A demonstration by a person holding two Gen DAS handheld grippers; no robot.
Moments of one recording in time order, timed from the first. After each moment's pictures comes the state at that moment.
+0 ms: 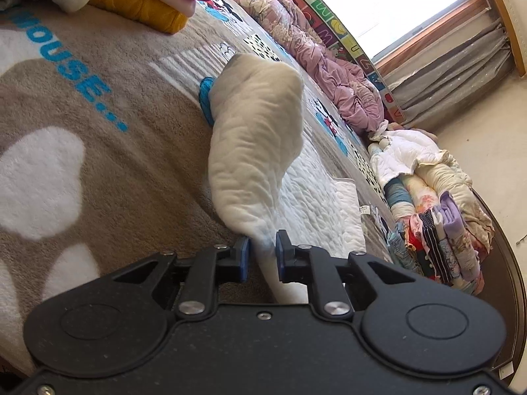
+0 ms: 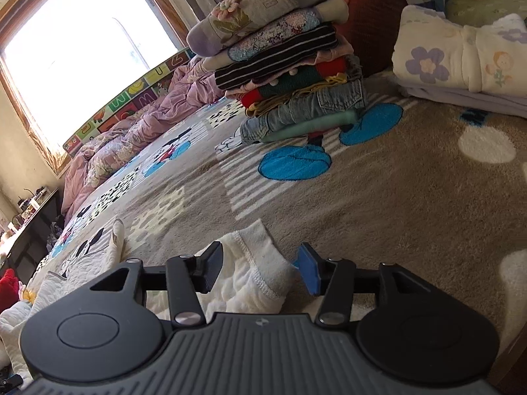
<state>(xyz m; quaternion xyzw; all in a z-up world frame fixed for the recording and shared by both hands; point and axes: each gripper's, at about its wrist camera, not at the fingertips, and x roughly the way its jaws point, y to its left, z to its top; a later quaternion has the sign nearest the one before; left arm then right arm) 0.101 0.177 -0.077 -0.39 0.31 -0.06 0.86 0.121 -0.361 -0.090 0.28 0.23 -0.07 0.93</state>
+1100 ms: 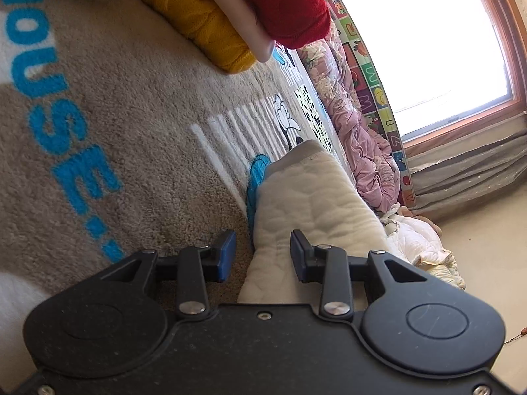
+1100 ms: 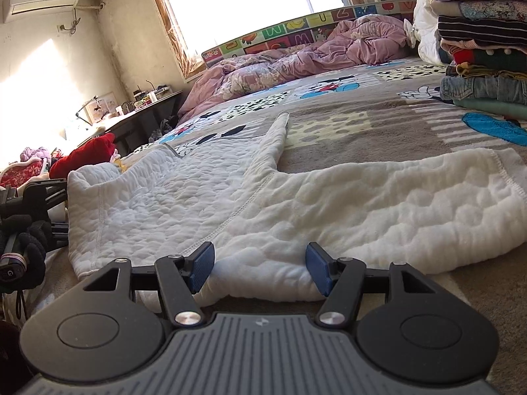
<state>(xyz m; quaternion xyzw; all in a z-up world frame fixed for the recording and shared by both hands) 0.189 0.244 -0.106 -0.52 0.25 0.01 0.82 0.129 -0.218 -0.118 0.14 0.26 0.20 0.93</state>
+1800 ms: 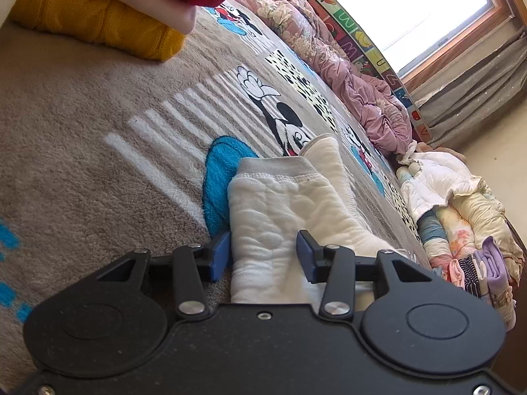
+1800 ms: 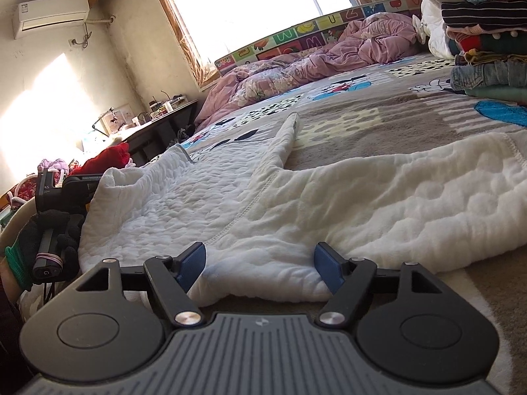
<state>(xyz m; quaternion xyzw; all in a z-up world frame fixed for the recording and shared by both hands) 0.239 0.213 -0.100 -0.38 0.31 -0.02 0.87 0.135 -0.224 -0.131 0.17 0.25 0.23 0.93</state>
